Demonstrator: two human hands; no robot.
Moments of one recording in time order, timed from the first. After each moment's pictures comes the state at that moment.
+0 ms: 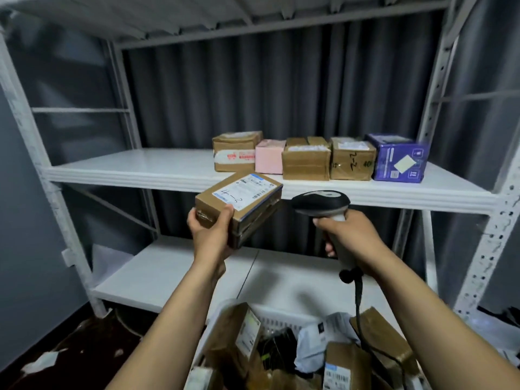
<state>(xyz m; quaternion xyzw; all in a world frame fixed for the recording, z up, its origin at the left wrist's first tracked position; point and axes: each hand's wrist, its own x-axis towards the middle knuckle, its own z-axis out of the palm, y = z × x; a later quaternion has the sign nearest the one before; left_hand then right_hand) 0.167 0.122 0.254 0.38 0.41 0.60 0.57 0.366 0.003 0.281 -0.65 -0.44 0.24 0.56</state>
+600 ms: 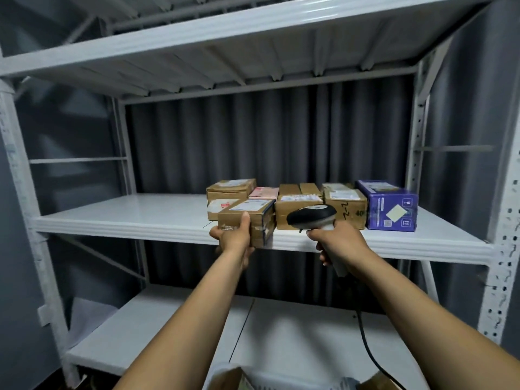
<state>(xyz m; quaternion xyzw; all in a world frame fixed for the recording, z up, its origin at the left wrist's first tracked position) 0.245 0.191 0.324 0.39 0.44 0.57 0.57 0.390 0.051 0.345 -0.66 -0.45 0.19 0.57</state>
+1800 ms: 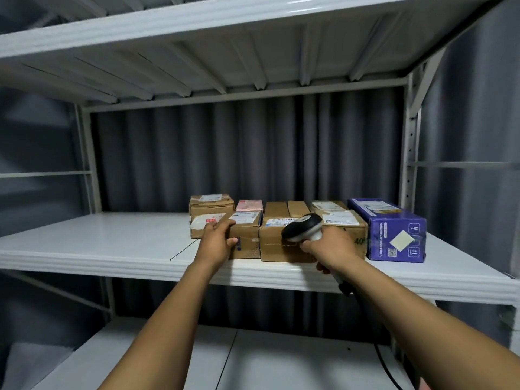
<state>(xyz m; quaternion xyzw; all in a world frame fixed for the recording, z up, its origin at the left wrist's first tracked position) 0.279 0.322 0.335 0.81 0.43 0.38 0.15 0.457 0.145 0.362 -0.77 -0.45 0.08 0.44</state>
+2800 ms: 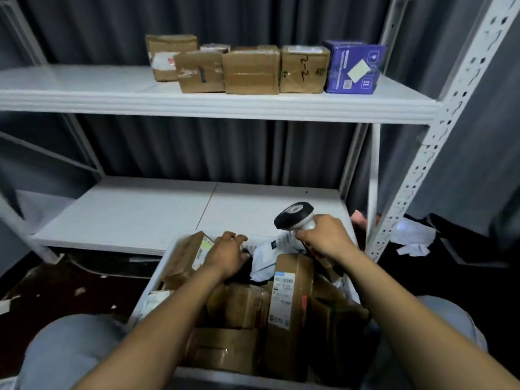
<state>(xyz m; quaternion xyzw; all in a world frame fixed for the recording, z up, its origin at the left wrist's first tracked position) 0.238 0.084 0.050 0.89 0.43 0.02 0.17 0.417 -0.058 0.138 -0.84 -0.42 0.20 0.29</state>
